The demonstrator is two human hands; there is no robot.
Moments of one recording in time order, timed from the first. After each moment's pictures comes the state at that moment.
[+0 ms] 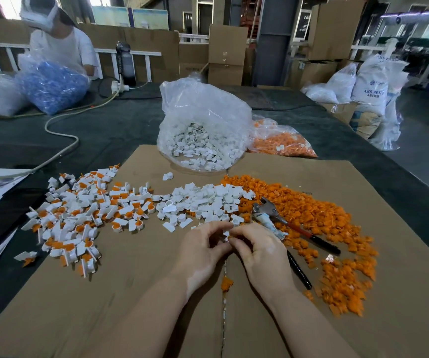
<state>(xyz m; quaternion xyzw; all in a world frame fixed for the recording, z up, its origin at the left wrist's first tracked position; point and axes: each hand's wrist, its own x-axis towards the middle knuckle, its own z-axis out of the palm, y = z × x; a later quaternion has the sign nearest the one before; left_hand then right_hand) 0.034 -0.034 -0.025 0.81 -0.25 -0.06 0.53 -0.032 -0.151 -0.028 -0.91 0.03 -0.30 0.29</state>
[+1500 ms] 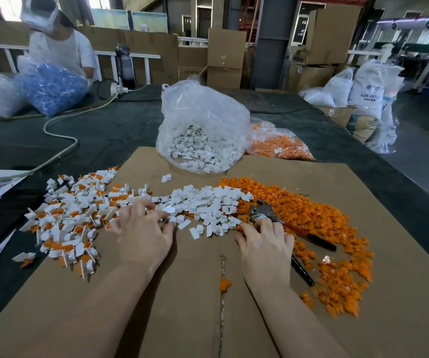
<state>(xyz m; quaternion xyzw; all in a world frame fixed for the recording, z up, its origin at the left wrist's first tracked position) 0.076 0.020 -0.024 0.96 -0.07 0.14 0.22 -0.021 -0.148 -0.036 -0.93 0.21 -0.31 0.01</state>
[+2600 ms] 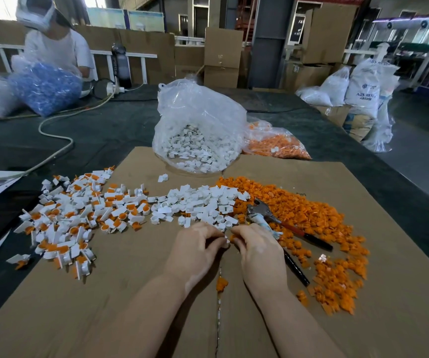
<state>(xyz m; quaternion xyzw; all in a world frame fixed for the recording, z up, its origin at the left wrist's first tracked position) 0.039 -0.034 -0.025 0.87 -0.30 0.03 0.40 -0.030 -0.150 -0.032 -0.92 0.07 -0.35 0.18</state>
